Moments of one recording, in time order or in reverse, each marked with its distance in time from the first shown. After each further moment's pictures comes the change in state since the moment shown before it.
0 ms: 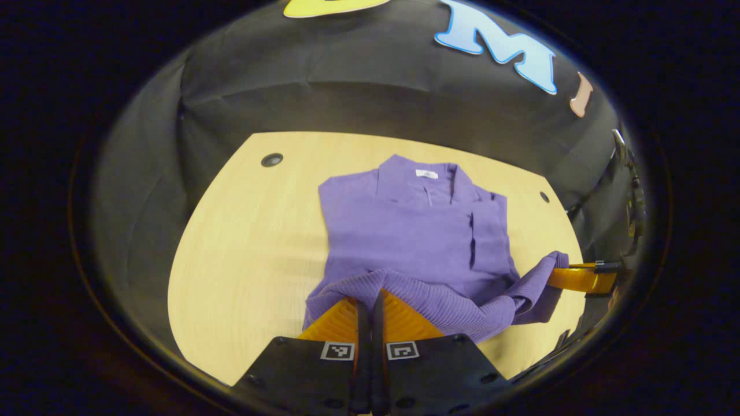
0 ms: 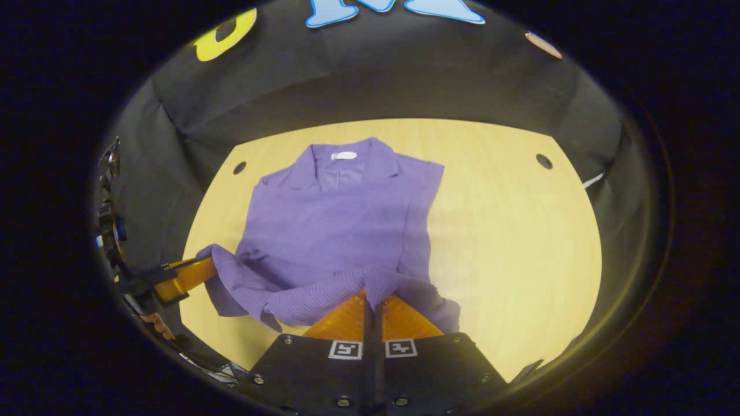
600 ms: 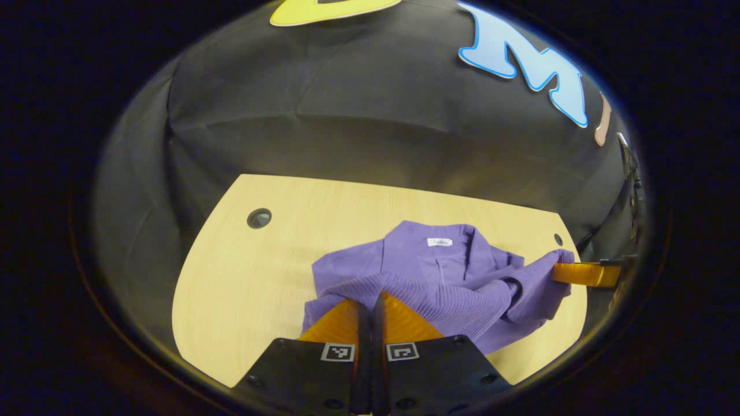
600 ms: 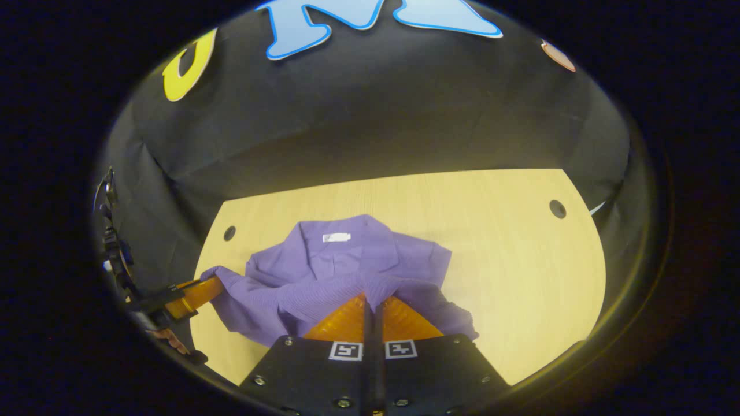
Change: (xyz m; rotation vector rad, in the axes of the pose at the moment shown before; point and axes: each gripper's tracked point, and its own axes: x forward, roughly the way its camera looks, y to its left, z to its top) left arm 0.073 0.002 0.124 0.007 -0.105 0.004; right arm 0.046 -0.009 0.138 0.082 -0.146 0.004
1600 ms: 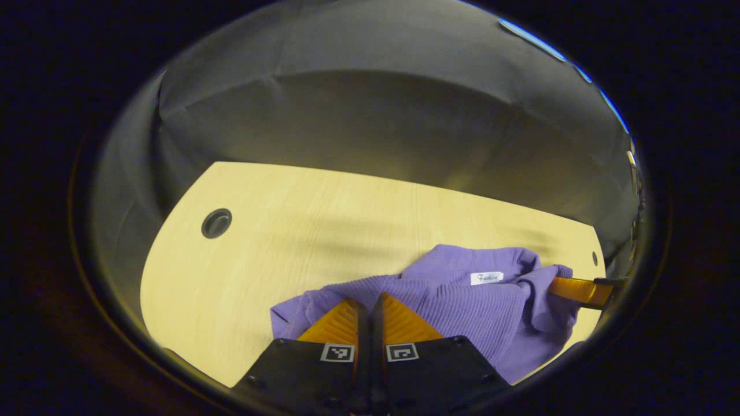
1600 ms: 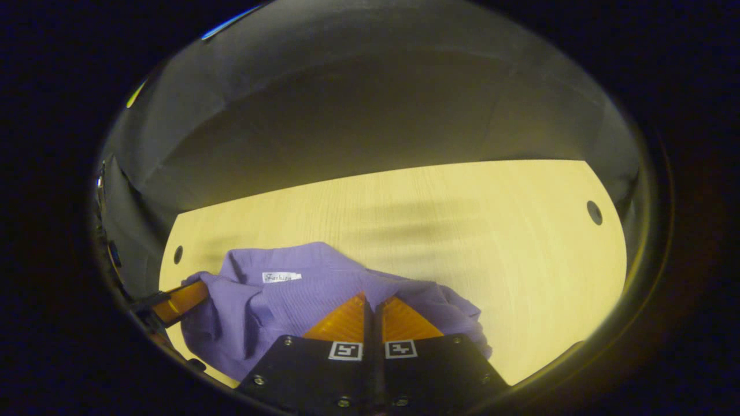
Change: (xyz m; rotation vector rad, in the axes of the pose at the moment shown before) left arm 0.149 0.011 -0.003 -0.062 0.051 0.066; right arm 0.153 -0.036 0.009 0.039 0.039 -0.056
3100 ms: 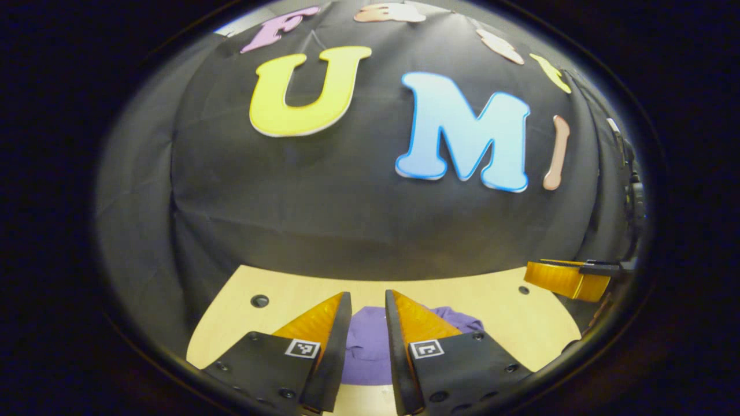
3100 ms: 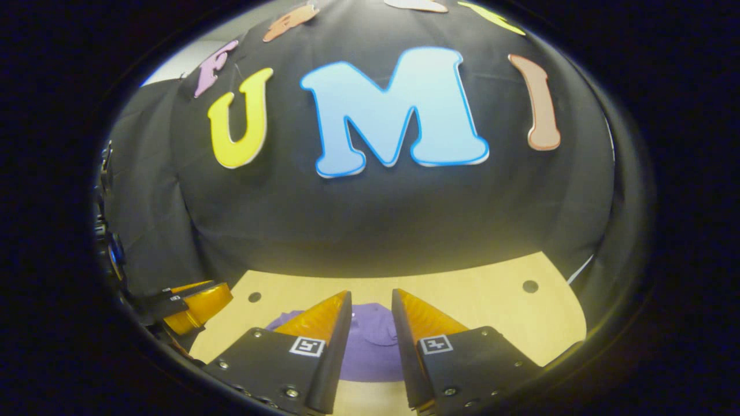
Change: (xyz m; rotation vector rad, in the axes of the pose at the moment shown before) left arm -0.325 -0.078 0.081 0.136 -0.543 -0.163; right arm -0.323 0.054 0.050 -0.142 -0.579 0.079
